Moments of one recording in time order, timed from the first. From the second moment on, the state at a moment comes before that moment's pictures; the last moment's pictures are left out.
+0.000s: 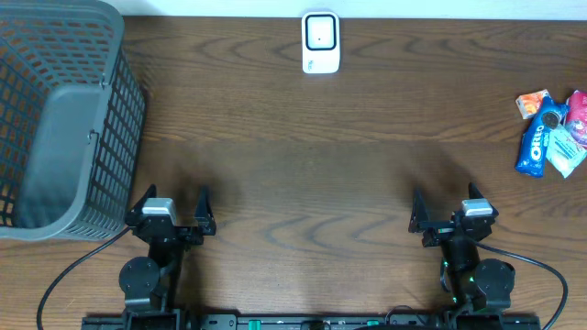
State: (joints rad) left arm 0.04 0.01 0.02 -0.10 0.13 -0.09; right arm 0.02 0.01 0.01 -0.07 -0.09 0.02
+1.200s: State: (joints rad) left arm 0.04 0.01 0.02 -0.11 0.08 -0.05; right arm 0.02 0.01 0.01 -0.07 -0.09 0.02
